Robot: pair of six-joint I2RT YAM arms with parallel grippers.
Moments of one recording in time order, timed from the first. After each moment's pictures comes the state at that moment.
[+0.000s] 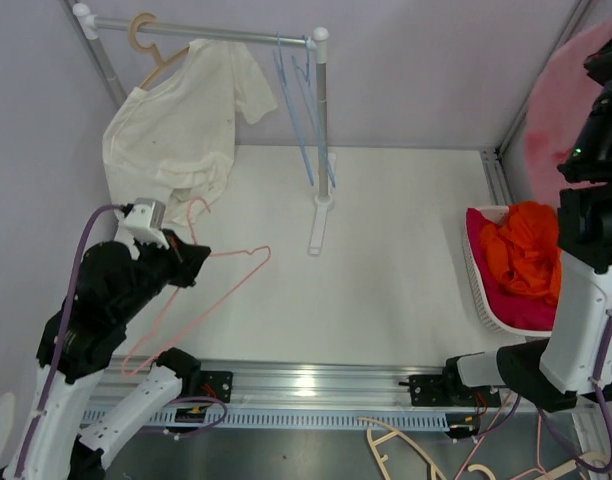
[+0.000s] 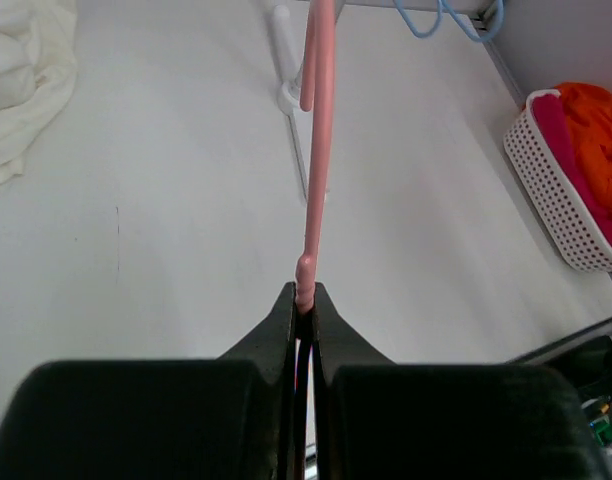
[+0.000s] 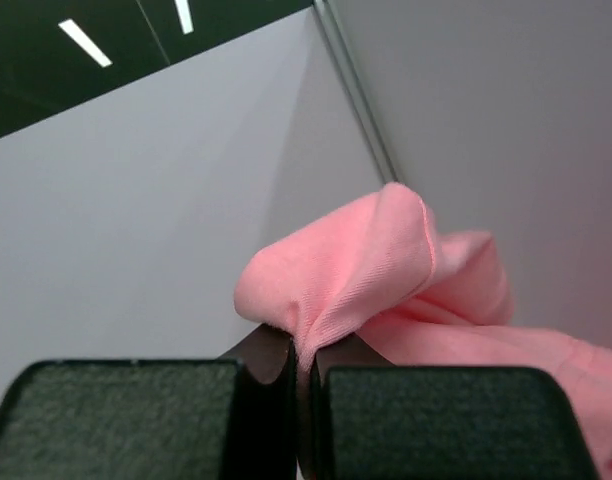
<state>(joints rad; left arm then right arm) -0.45 0.57 1.17 -0.89 0.00 -0.34 0.18 1.40 2.36 -0.33 0.58 0.09</state>
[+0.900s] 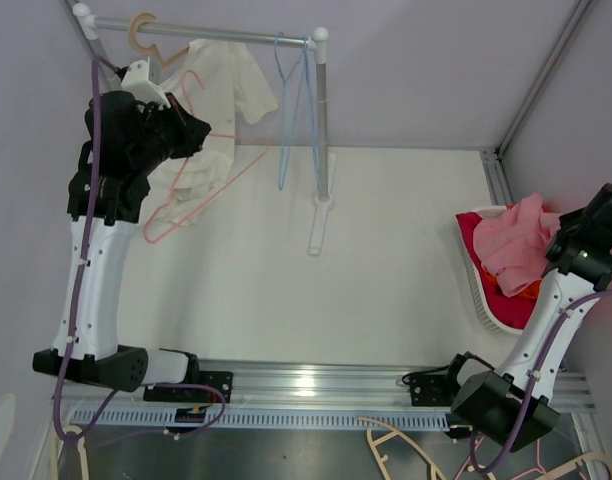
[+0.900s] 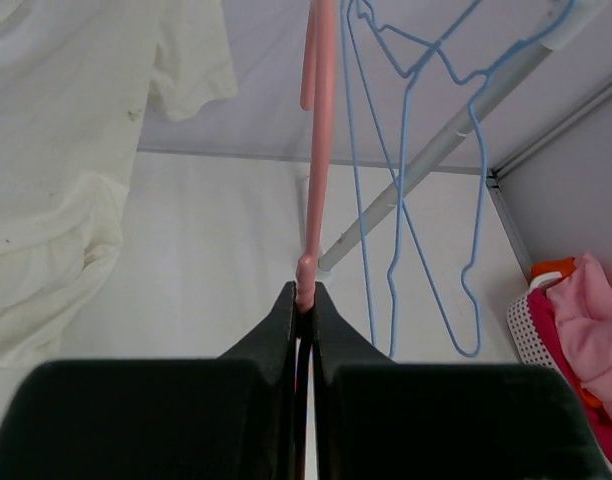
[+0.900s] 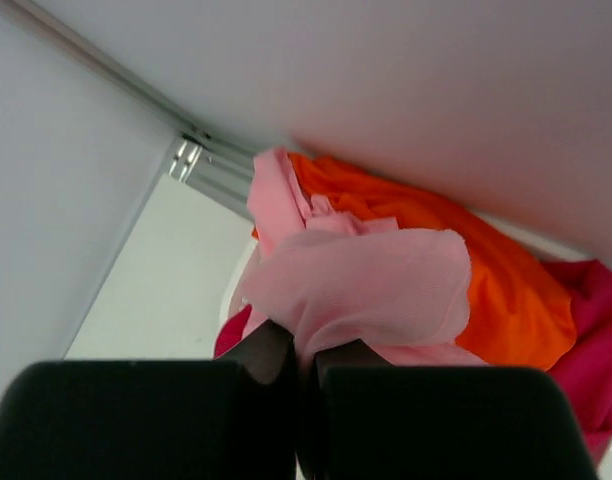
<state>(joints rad) -0.15 1.31 1.83 -0.72 0.16 -0.34 -0.61 1.05 1.26 -0.59 0.22 0.55</state>
